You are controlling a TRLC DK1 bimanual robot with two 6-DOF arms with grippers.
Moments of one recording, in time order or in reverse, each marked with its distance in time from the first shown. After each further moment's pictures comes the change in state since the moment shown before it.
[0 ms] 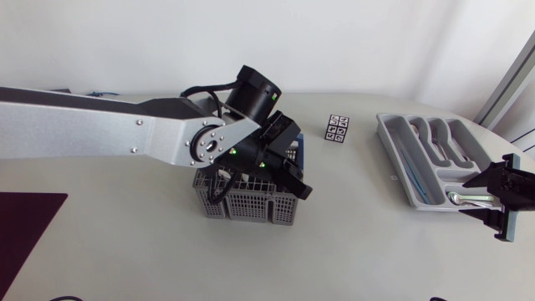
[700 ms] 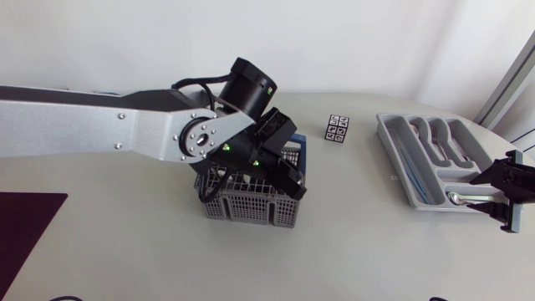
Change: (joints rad) left arm -0.002 -0.037 0.000 -0.066 -0.035 0.041; right arm -0.028 0.147 0.131 -0.004 0.043 -0.034
